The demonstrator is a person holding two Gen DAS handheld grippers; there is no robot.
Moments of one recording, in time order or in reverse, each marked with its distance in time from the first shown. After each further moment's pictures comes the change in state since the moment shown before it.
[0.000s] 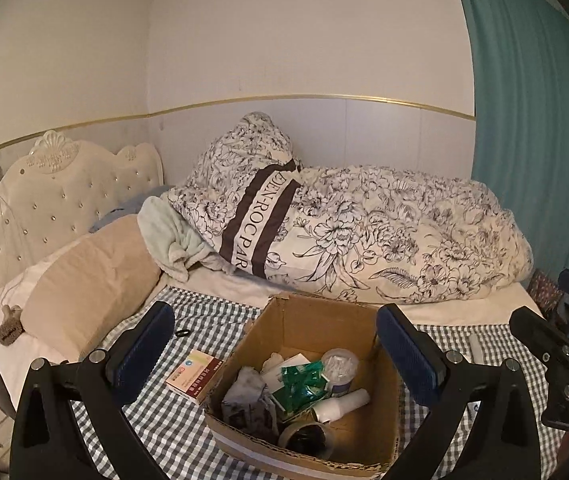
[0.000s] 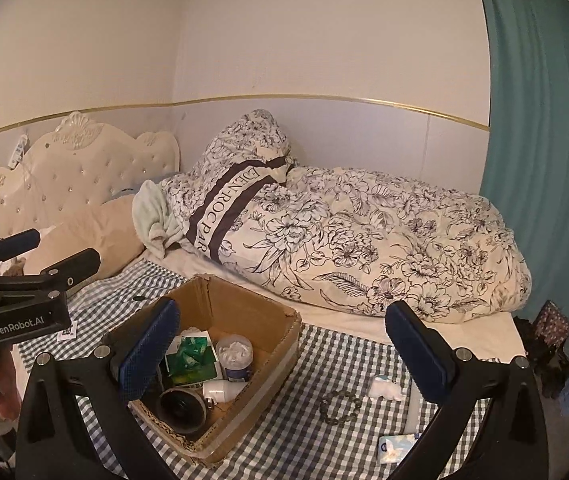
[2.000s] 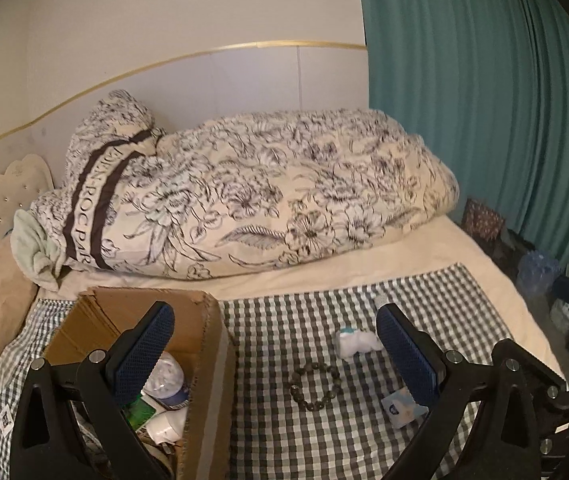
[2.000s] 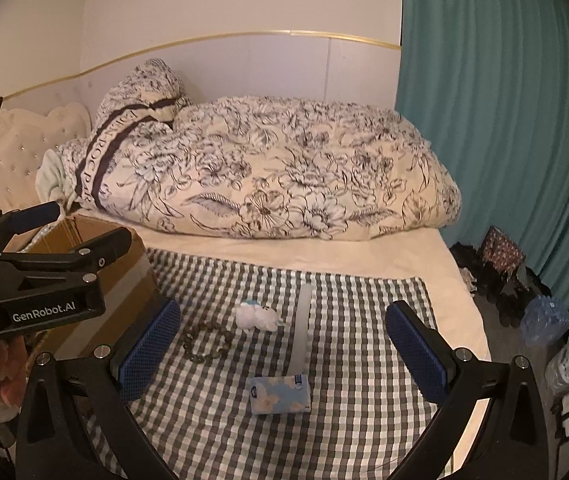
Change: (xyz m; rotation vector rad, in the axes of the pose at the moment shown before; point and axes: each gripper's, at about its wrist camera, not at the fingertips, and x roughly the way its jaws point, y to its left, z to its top) left arm 0.099 -0.224 -0.044 0.229 0.142 -0.275; right arm 0.030 -0.176 -0.092 0.145 0.209 -0.233
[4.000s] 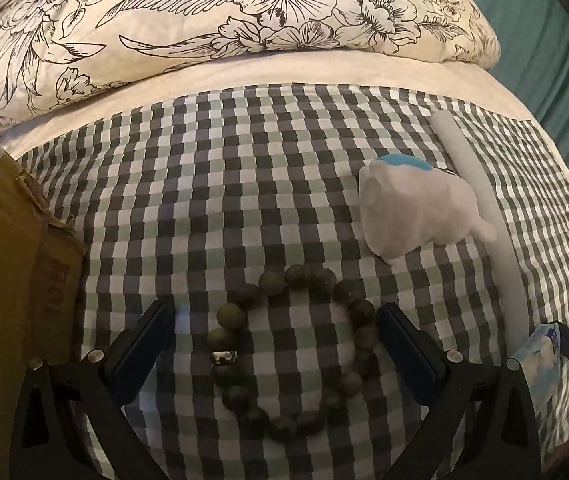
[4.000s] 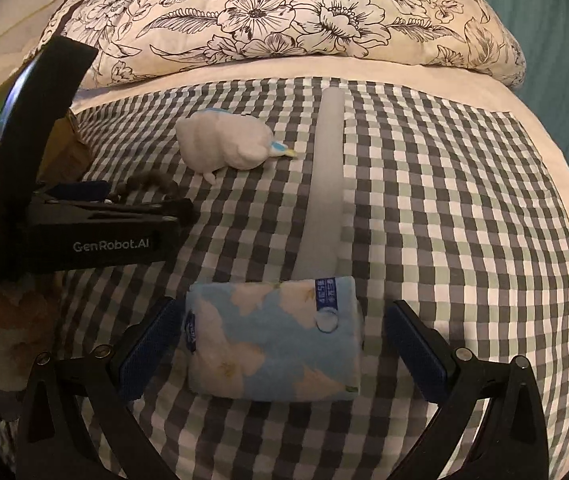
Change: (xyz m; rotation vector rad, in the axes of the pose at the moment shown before) left arm 0.234 -0.037 -0.121 -0.025 0.510 -0.094; right arm 0.191 -0.008 -0.124 0.042 0.403 0.090
